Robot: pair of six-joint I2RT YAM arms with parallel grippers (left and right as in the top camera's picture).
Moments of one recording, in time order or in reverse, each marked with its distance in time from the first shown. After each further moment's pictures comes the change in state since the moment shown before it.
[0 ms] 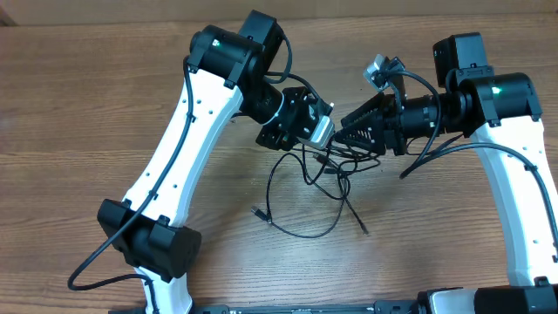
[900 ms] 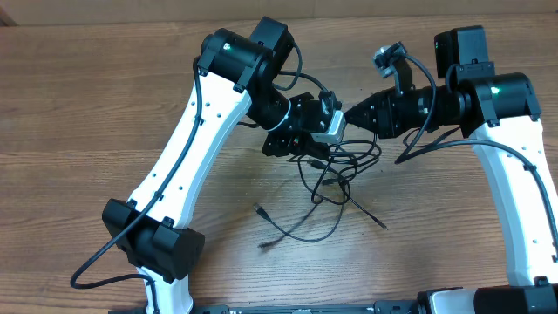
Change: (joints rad) left arm -0.033 0.005 0.000 -0.038 -0.047 -0.313; right arm 0.004 0.000 0.000 0.138 0.266 0.465
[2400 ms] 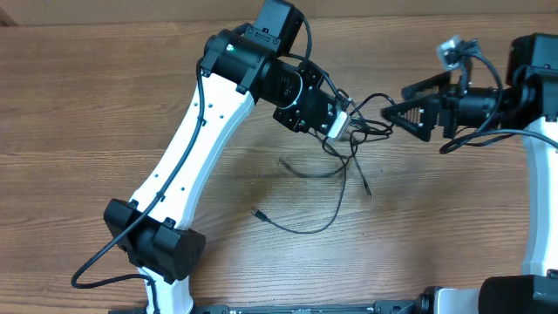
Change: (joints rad) left arm -0.015 0.000 0.000 0.384 -0.130 0.326; right arm -0.285 0.000 0.000 -0.123 -0.322 -0.471
